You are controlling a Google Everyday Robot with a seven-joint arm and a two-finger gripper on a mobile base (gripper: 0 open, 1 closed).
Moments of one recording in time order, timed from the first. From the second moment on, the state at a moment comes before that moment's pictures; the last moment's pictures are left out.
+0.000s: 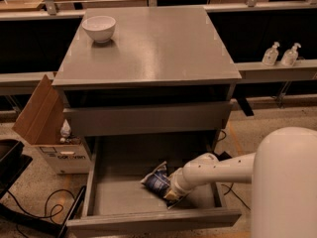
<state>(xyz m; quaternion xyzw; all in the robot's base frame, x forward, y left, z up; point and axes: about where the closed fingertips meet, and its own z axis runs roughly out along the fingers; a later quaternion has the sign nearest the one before) 0.533 -0.055 0.359 -0.59 0.78 0.10 0.18</state>
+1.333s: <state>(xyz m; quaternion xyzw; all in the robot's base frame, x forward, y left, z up) 0.504 -0.127 0.643 -0.61 0.77 0.09 0.19</state>
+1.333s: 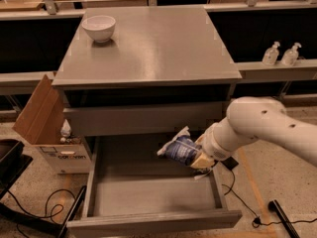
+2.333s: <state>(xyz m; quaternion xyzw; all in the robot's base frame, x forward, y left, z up) 0.515 -0.100 0.835 -0.60 0.77 0.02 0.23</state>
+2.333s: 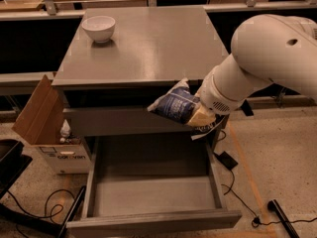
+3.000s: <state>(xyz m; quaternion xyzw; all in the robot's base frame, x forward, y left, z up) 0.534 -0.105 0.850 -0.60 0.77 0.02 0.24</state>
